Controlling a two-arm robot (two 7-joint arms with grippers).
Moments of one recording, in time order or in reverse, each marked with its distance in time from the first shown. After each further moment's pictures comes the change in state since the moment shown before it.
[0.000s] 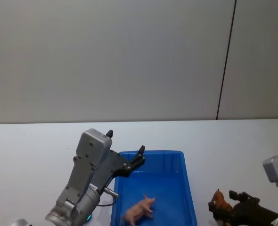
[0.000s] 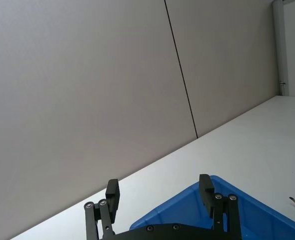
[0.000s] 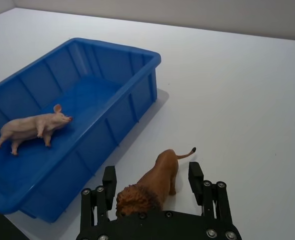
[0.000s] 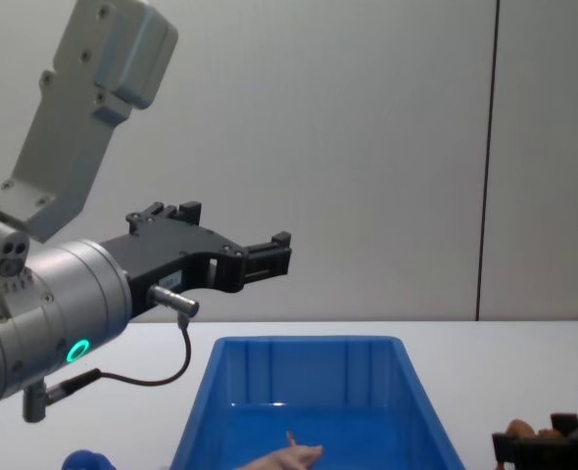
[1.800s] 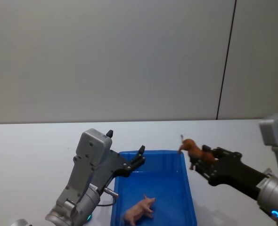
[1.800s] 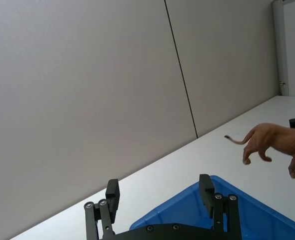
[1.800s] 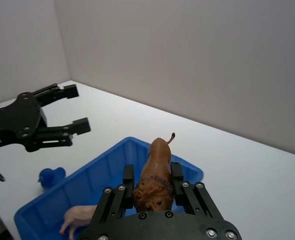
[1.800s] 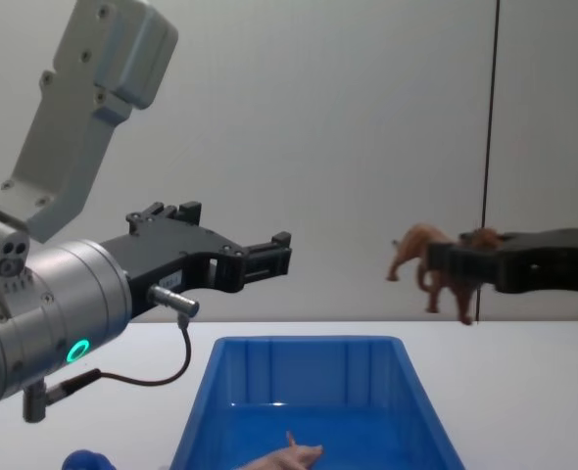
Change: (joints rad) left arm 0.000 0.000 0.000 0.000 0.000 0.000 0.000; right arm 0.050 -0.032 -0.016 -0.181 0.005 -0.082 0.005
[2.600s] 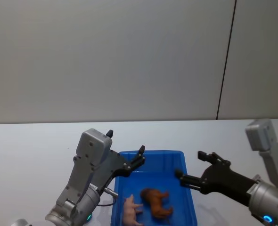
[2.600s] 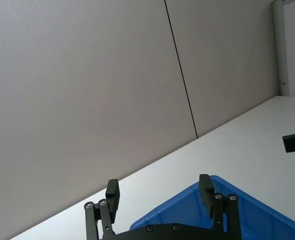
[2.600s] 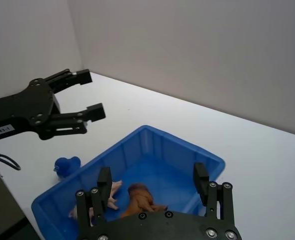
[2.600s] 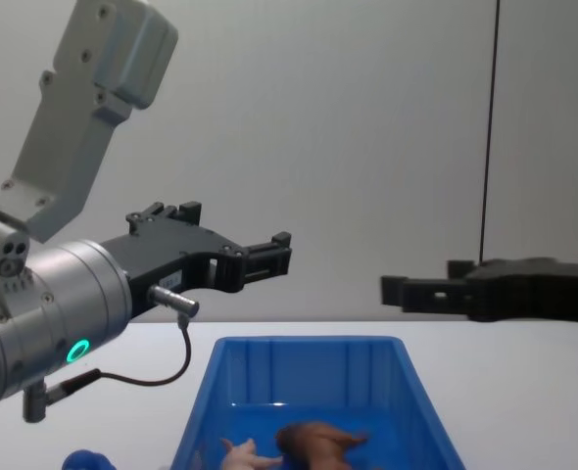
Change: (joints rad) left arm 0.000 0.000 0.000 0.000 0.000 0.000 0.000; right arm 0.016 -0.019 -0.031 0.028 0.004 0.044 0.036
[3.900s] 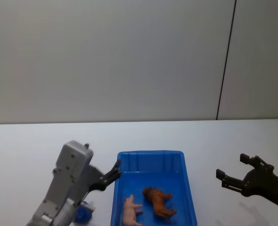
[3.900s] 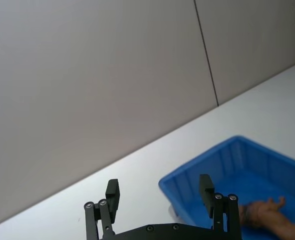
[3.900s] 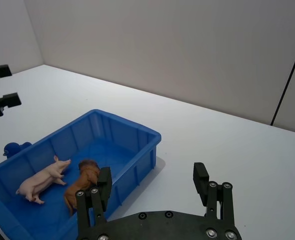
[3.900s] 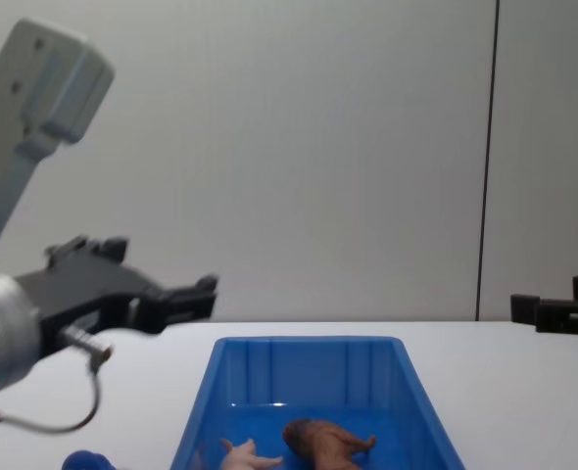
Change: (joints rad) left arm 0.090 0.100 -0.037 -0.086 -0.004 0.078 0.064; right arm -0.077 0.135 0.090 0.017 0.074 -0.090 -0.027
